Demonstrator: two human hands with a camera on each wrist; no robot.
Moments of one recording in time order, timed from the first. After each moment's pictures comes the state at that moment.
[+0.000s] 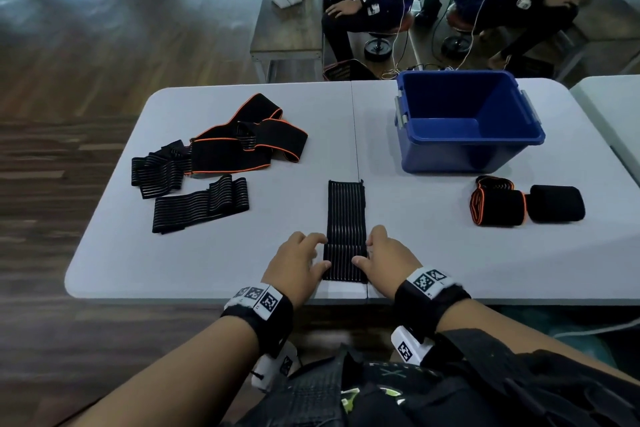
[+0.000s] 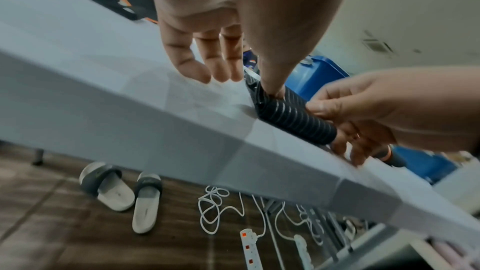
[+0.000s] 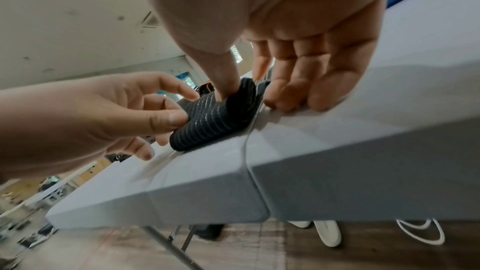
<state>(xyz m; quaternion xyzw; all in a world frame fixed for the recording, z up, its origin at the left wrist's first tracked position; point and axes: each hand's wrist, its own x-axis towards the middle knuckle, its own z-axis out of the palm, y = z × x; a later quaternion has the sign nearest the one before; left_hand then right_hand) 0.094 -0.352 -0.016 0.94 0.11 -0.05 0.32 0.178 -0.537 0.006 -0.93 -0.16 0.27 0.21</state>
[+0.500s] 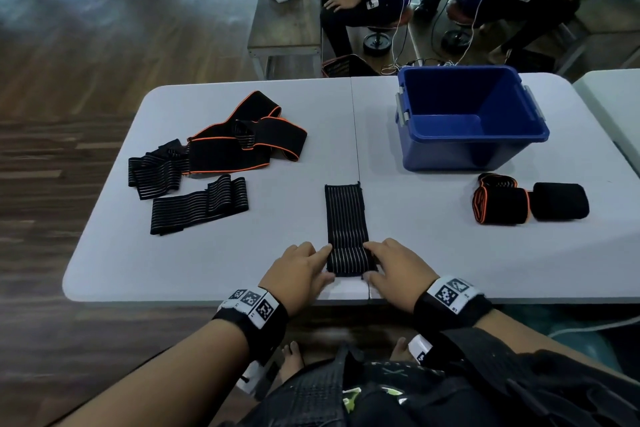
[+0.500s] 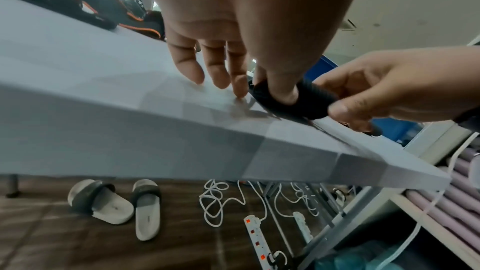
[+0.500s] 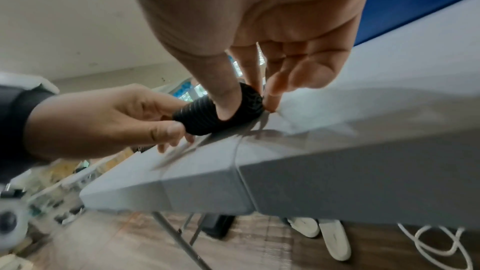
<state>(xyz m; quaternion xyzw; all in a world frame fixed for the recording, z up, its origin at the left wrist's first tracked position) 0.093 -0.347 -0.018 0.97 0.01 -0.15 0.18 0.175 -0.556 0.006 -0.91 -0.25 0.29 0.18</state>
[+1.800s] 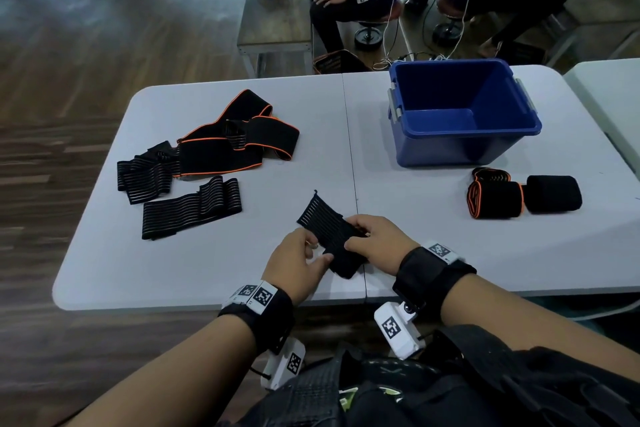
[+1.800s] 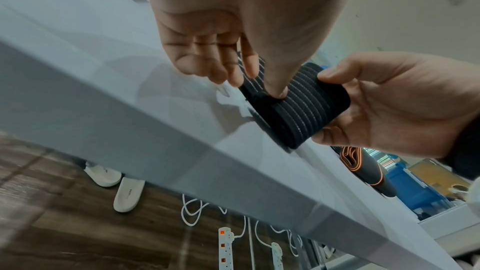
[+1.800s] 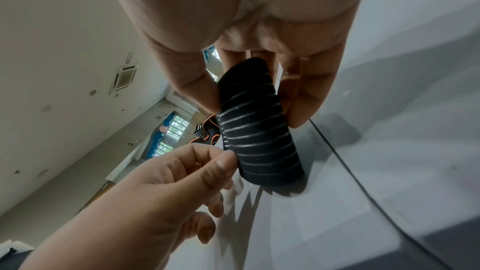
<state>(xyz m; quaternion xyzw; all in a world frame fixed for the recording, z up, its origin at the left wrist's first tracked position) 0.106 -0.355 -0.014 0.91 0.19 -0.05 0.37 0.199 -0.524 0.025 -0.80 -0.11 0.35 0.47</state>
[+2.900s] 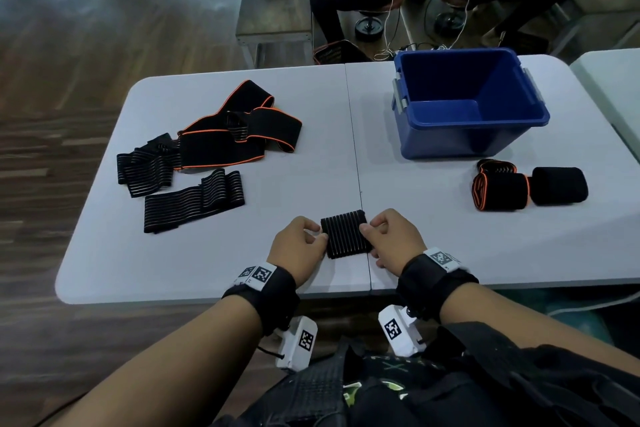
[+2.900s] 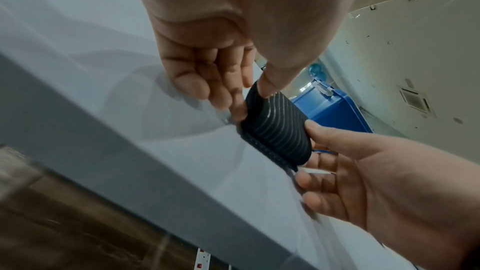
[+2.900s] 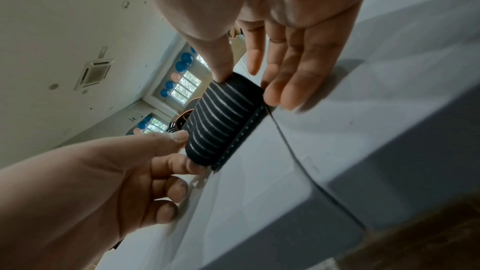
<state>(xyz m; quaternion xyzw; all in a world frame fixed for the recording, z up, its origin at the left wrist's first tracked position) 0.118 -0.348 -0.014 0.85 0.25 -0.08 0.46 0.192 -0.534 -0.008 -0.86 0.03 0.26 0.44</state>
